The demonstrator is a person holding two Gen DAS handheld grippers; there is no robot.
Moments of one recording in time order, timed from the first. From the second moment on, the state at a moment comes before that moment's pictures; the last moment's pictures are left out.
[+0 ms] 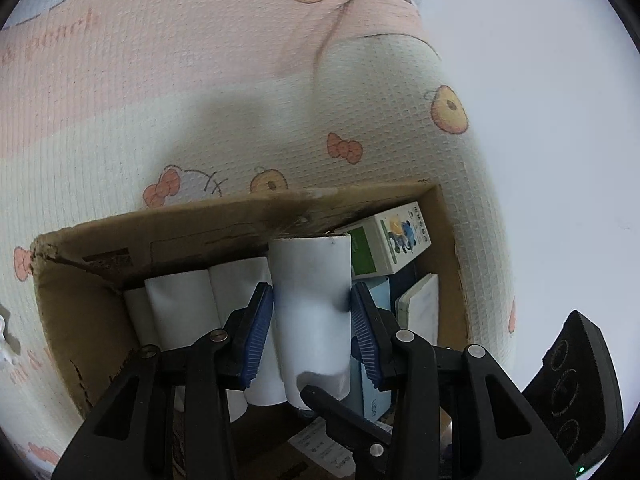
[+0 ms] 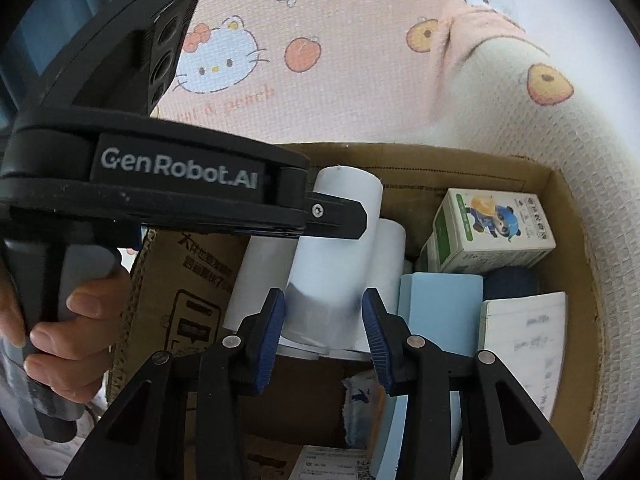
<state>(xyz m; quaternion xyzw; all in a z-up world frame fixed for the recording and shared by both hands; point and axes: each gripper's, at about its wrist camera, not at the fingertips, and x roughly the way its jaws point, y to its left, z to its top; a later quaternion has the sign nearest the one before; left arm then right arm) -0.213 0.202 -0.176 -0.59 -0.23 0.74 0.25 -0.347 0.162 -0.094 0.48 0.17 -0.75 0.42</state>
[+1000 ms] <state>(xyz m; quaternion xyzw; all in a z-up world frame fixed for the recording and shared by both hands) -0.128 0.147 -0.096 -0.44 -0.14 0.84 0.30 -0.272 0.187 -0.030 0.39 0.15 -0.81 0.41</state>
